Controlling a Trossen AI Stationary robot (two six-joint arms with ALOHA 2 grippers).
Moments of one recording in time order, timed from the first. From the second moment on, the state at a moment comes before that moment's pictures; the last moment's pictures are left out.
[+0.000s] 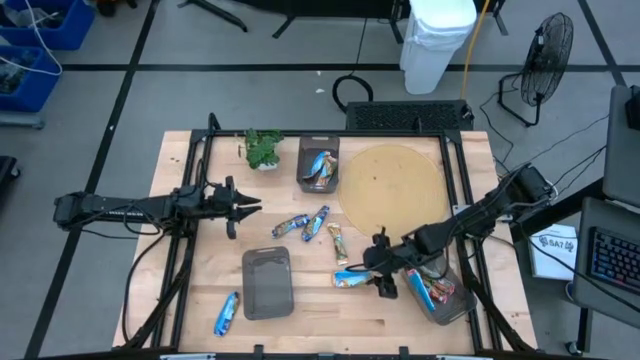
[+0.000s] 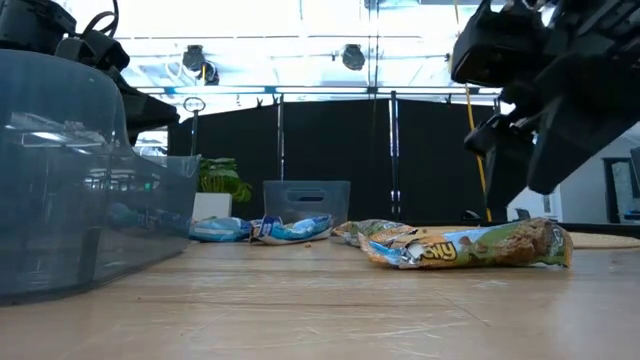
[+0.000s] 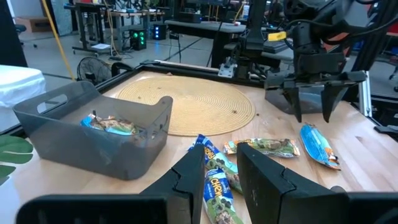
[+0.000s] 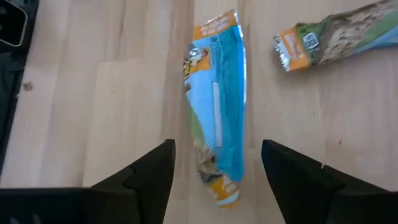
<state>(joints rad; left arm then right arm) 0.07 0.41 0.02 0.30 -0.05 -0.11 0.43 1.54 0.75 -0.14 0.03 0.47</state>
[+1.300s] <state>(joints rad) 0.07 0.41 0.02 0.34 -0.05 -0.12 0.40 1.56 0.74 0.04 0.02 0.19</state>
